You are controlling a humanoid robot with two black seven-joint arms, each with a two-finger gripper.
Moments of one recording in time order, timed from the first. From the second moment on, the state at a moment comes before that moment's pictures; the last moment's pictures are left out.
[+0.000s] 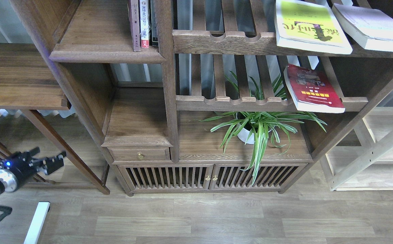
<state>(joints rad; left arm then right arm) -0.57 0.48 -0.21 -0.37 0.11 -0.49 -0.35 0.48 -0.84 -0.02 0.16 -0.46 0.36 0.49</state>
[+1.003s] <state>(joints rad) -0.35 0.96 -0.56 -1.13 0.46 -0.49 -0.37 0.48 -0.92 0.02 0.28 -0.43 0.27 0.49</state>
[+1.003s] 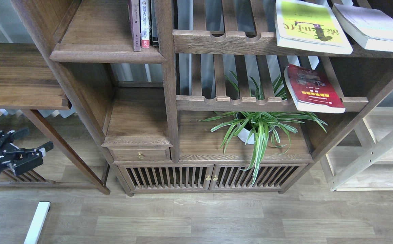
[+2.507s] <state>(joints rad) -0.33 0.89 -0.55 -1.16 0.43 -0.38 -0.35 0.92 -1.33 0.04 1.09 -0.98 -0.25 0.49</state>
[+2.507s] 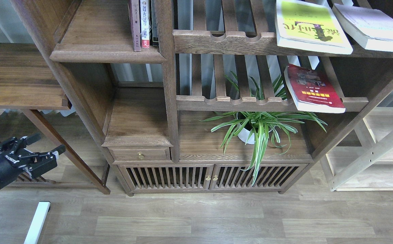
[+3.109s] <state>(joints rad) -0.34 0.87 -0.55 -1.16 0.43 -0.35 -0.34 0.95 -1.27 0.03 1.10 -1.08 -0.24 0.49</state>
